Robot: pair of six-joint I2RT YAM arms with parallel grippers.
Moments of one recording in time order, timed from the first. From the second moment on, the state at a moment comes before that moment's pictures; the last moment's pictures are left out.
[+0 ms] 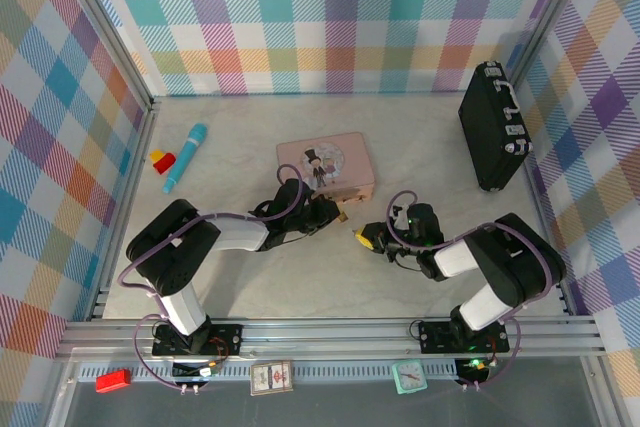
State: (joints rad) left arm -0.70 1.73 0.74 0.44 0.27 -1.15; right arm 0.47 1.57 0.24 0.82 -0.61 1.40
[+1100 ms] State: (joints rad) left arm -0.69 1.74 0.72 0.50 0.23 -1.17; right arm 0.47 1.70 0.20 1.16 -0.56 1.70
